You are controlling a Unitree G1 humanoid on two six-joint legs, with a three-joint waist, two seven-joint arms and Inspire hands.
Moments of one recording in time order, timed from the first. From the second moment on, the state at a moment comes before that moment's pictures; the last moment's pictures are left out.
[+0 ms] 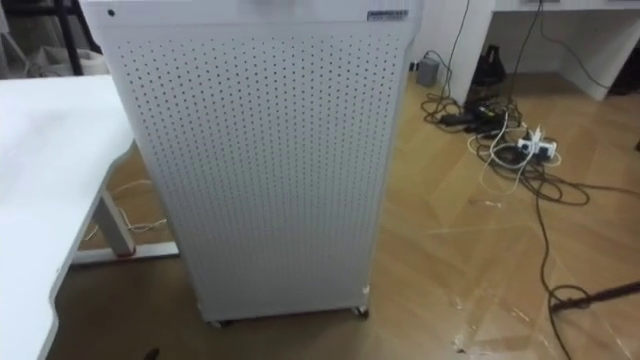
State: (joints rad) left arm 0.10 0.26 -0.20 0.76 0.14 -0.34 0.25; right arm 0.02 -0.26 0.12 1.12 0.17 -0.21 -0.01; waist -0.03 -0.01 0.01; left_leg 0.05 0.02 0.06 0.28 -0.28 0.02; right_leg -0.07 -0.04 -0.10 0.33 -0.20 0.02
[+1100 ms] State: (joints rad) left arm -0.01 0.23 -0.25 0.58 0.24 -0.42 0.34; right arm 0.01 -0.26 0.14 1.17 0.24 -0.21 -0.06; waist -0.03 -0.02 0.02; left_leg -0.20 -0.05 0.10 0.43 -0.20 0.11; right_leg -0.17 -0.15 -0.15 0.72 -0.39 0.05
